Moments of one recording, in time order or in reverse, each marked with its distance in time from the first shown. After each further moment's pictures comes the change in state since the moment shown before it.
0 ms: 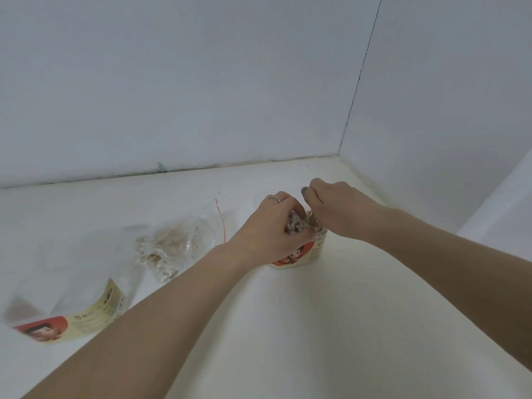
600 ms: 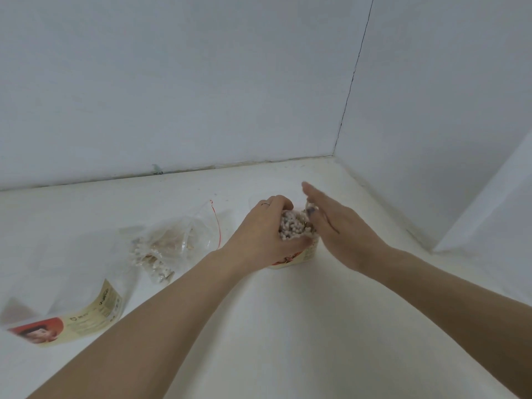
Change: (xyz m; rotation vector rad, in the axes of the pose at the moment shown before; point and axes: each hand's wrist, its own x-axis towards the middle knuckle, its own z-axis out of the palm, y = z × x) left_hand -0.008 -0.002 0.003 0.006 0.019 -0.013; right_hand -0.042 0.007 0.035 0.657 0.162 -0.003
